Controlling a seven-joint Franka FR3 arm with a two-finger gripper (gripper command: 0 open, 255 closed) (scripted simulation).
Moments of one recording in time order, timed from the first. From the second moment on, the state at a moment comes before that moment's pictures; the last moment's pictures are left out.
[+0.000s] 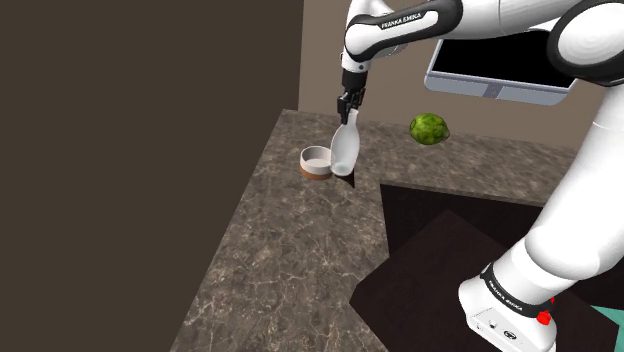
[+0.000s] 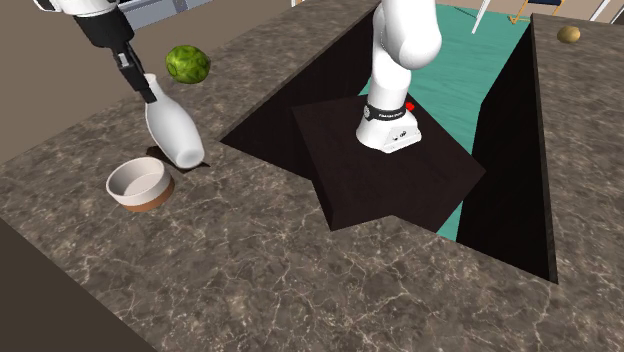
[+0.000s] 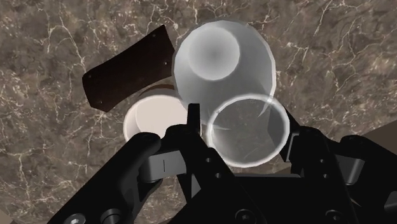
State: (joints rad) arm -0.17 0.27 0.17 -1.72 -0.06 1.94 -0.24
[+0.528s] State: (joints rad) arm -0.17 0.30 0.16 -1.79 -0.07 2.04 -0.24
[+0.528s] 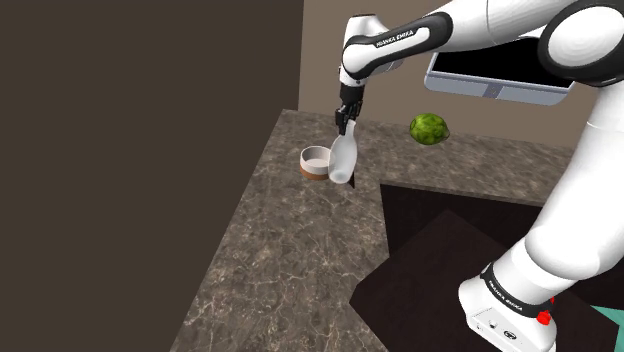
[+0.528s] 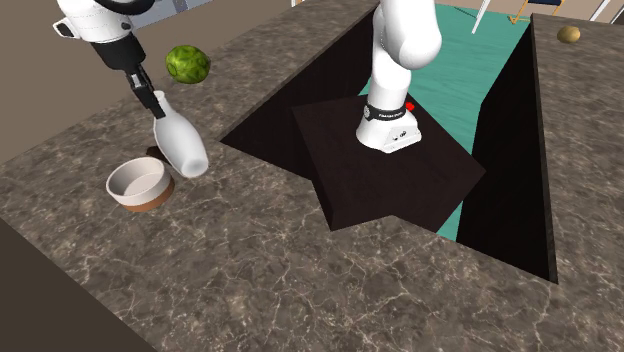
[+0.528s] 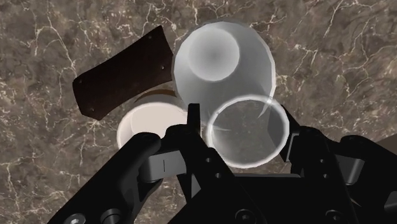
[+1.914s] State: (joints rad) arm -0.16 0.43 0.15 -1.88 -0.10 2.25 -0.21
